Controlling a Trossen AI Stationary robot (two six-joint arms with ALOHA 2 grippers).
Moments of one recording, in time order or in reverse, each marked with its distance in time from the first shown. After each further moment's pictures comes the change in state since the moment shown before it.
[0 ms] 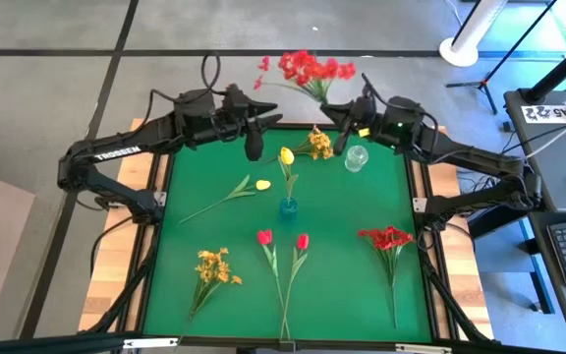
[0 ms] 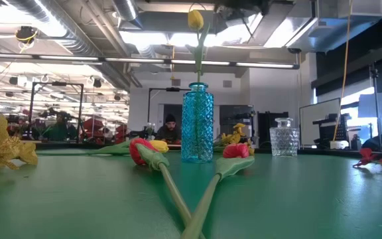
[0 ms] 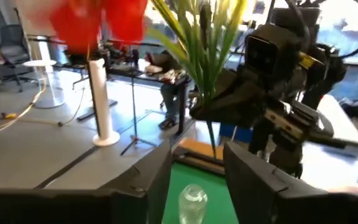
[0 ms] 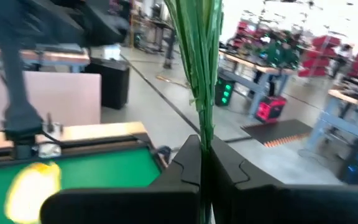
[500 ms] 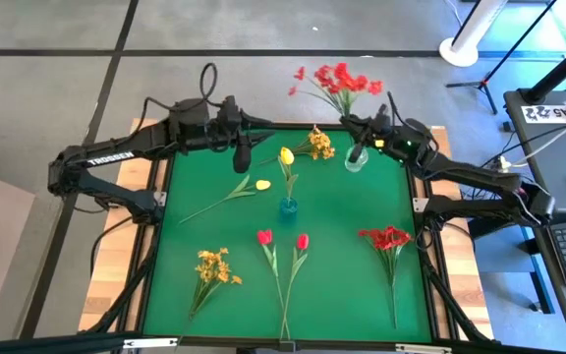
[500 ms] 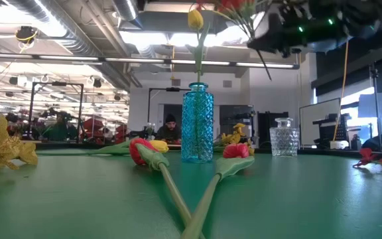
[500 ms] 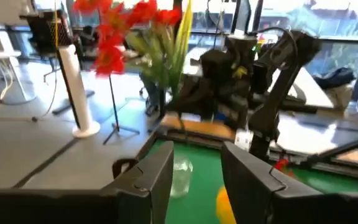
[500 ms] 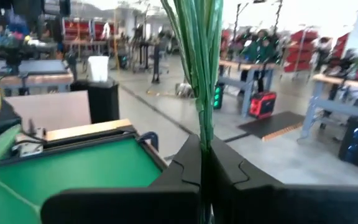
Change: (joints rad) left arm 0.027 -0.107 -0.194 0.027 0.143 0.037; right arm -0.213 -0.182 -0.578 0.506 -0.152 0.124
